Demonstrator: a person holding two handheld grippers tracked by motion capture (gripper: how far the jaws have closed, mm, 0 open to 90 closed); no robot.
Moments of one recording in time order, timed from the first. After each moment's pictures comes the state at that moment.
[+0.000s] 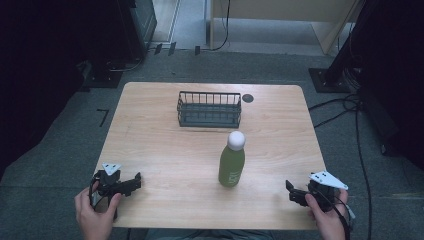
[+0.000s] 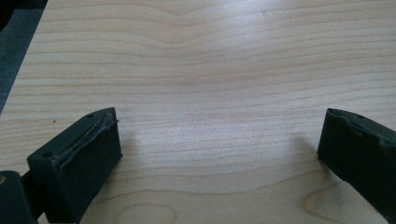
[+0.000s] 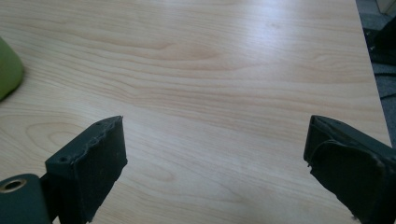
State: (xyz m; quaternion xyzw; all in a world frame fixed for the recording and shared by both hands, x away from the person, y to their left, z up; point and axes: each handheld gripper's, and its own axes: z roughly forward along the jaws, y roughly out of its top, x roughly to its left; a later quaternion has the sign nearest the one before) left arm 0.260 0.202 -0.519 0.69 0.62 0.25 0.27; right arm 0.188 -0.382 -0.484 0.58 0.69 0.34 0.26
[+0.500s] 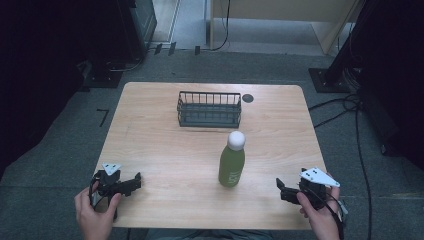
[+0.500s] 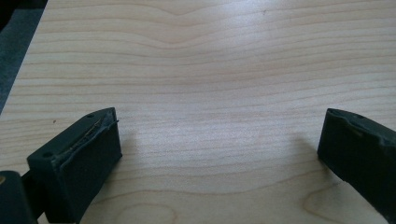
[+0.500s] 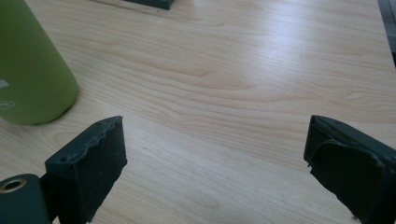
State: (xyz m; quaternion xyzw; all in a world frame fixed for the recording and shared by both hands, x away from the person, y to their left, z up) left arm 0.260 0.202 -0.519 0.69 0.62 0.25 0.27; right arm 0.191 -0.354 -0.466 0.54 0.71 0.36 0.26
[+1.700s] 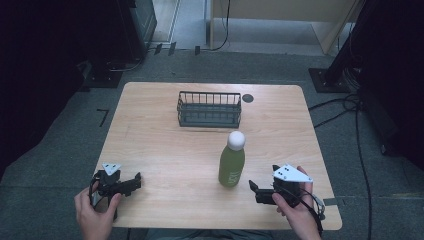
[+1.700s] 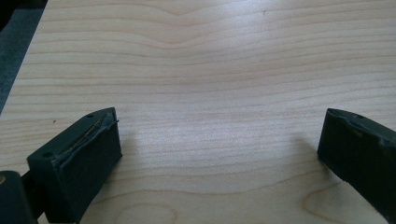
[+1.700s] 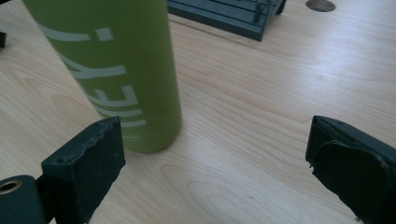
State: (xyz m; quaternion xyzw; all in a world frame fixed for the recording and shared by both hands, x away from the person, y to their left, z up) left arm 0.260 0.202 -0.519 0.69 0.62 0.25 0.27; right arm 0.198 -0.287 -0.450 0.47 0.75 0.42 0.21
